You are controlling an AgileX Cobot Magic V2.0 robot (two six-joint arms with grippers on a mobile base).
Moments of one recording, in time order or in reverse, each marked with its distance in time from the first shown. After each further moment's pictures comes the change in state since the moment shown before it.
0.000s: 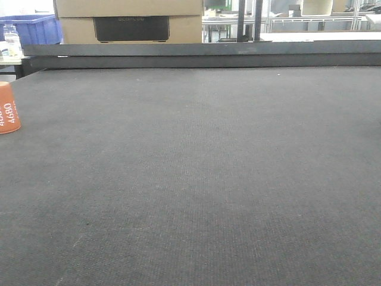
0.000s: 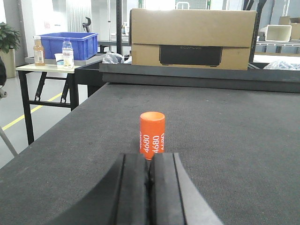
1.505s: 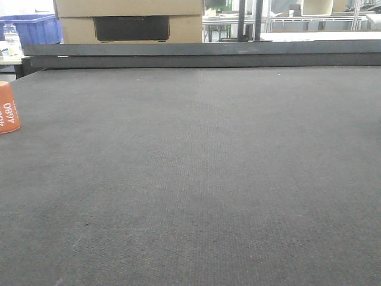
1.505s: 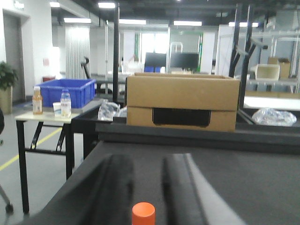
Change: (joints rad) left arm 0.000 0.246 -0.560 -0.013 0.228 0.000; right arm 0.000 0.193 -0.569 0.002 0.025 0.000
